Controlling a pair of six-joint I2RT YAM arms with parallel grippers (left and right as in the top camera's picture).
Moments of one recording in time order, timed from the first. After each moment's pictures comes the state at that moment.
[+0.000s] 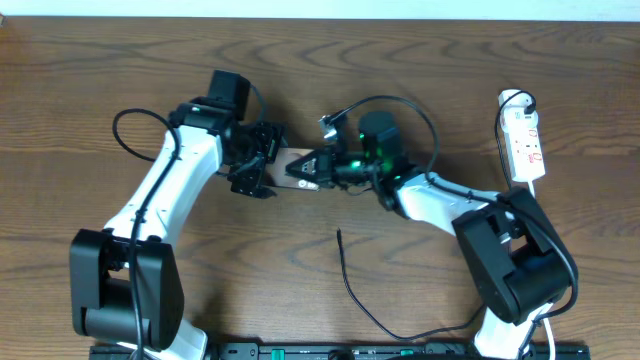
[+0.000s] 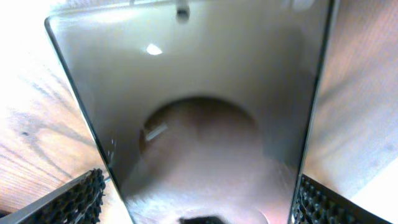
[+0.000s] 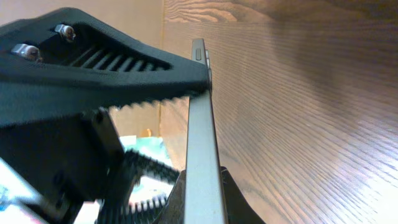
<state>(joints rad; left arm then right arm) -0.19 1.73 1.29 -0.91 0.42 -1.49 0.52 1.92 0.97 0.47 -0.90 1.00</state>
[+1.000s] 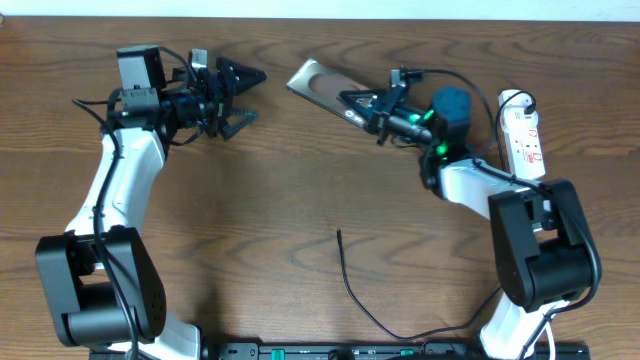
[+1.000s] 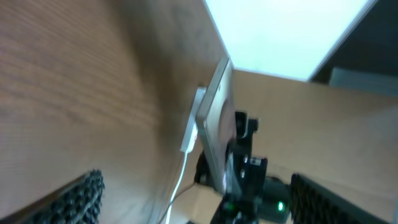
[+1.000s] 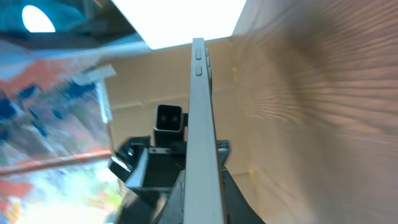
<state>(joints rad) 0.10 1.73 1.23 -0.24 1.05 -0.97 0.27 1.92 0.96 0.94 -0.85 1.68</state>
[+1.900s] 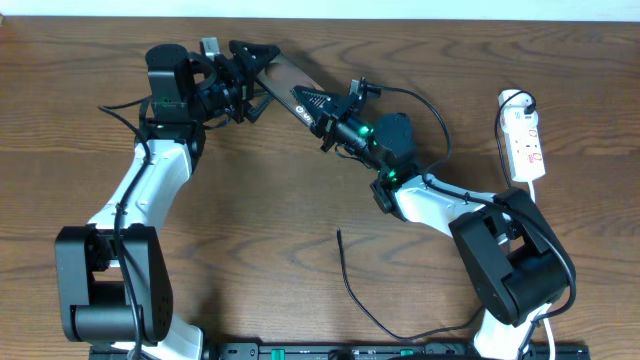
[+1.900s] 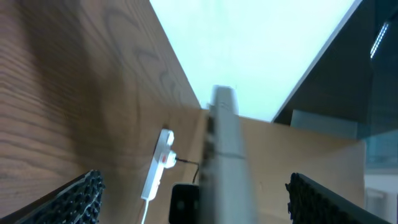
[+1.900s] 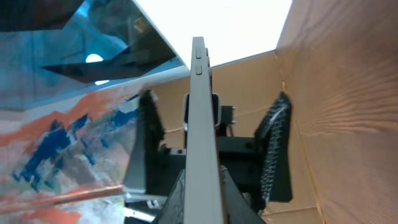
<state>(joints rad) -0.02 1.73 1.13 0.23 0.83 -1.38 0.54 1.92 0.96 1.09 -0.39 1.88</state>
